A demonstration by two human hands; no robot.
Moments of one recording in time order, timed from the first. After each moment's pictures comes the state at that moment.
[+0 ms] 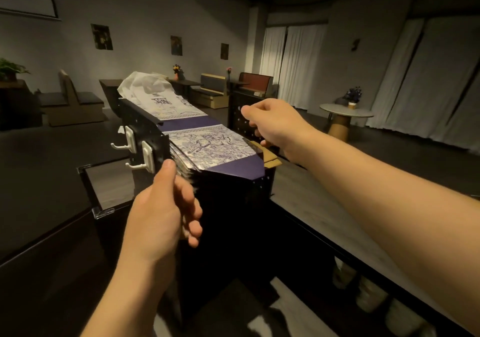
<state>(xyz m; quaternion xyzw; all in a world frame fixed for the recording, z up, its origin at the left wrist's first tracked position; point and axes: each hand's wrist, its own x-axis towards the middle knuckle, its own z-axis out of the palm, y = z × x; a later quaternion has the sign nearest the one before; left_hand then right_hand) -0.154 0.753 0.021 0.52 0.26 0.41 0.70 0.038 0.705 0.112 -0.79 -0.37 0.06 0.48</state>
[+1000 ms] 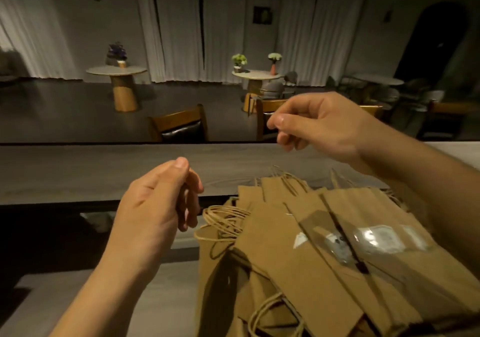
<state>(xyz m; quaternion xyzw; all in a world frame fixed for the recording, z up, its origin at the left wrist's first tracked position) -0.113 0.294 -0.002 0.72 -0.11 0.05 0.68 -0.096 0.055 0.080 -0.91 -0.07 -0.11 0.39</state>
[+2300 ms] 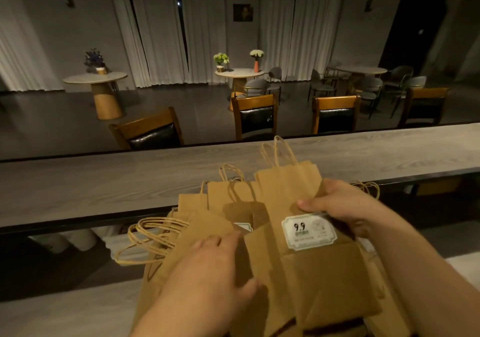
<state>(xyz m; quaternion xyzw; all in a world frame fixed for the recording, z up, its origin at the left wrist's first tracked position) -0.120 0.134 -0.062 0.96 -0.20 -0.13 0.13 -0.102 -0.130 -0.059 -0.81 0.21 0.06 0.54</state>
